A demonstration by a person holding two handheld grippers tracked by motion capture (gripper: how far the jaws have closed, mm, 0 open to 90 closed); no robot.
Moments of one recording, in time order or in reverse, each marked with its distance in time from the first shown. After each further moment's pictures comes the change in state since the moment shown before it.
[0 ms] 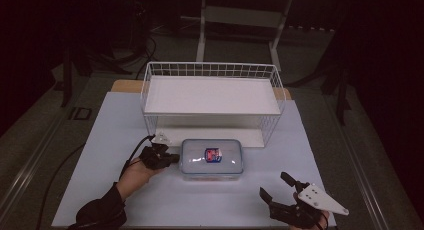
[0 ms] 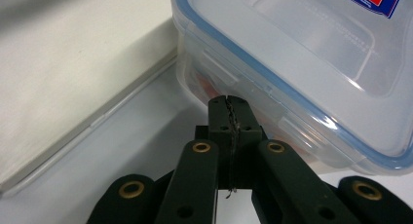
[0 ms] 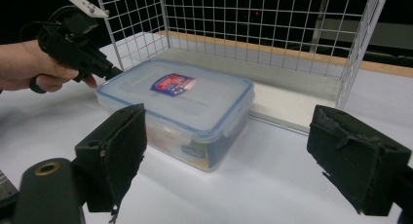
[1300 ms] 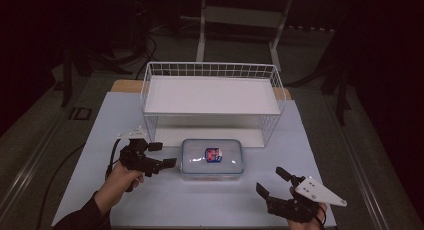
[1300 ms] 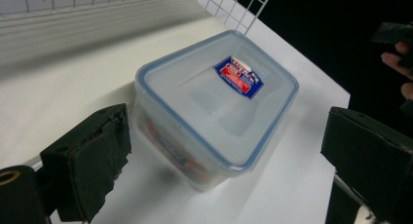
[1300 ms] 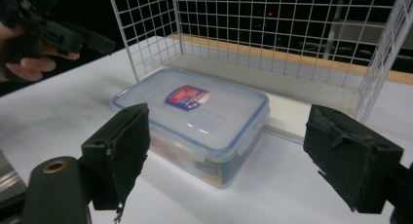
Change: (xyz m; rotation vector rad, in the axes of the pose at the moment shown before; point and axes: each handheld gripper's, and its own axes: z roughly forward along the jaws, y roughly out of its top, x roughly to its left) left arm -0.008 -0.002 -0.071 -0.258 -0.188 -0.156; right arm 0.002 0.019 0.009 0.006 0.050 -0.006
